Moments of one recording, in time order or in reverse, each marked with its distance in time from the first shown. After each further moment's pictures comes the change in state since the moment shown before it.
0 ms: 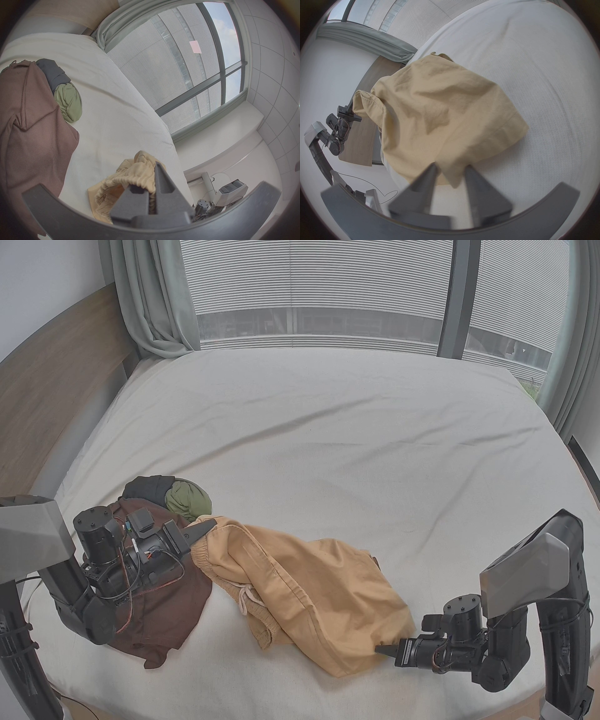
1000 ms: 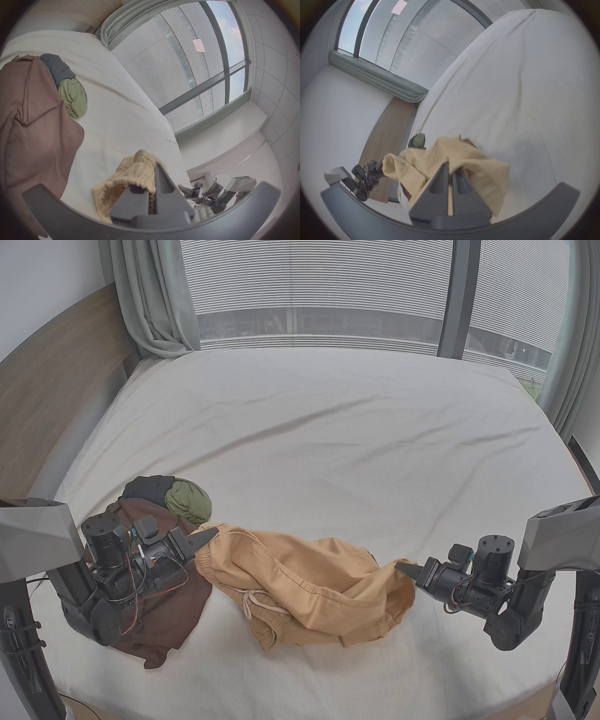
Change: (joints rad) left arm 0.004 0.057 -0.011 -0.001 0.008 0.011; right arm -0.164 -0.185 -0.201 0.004 0.024 0.137
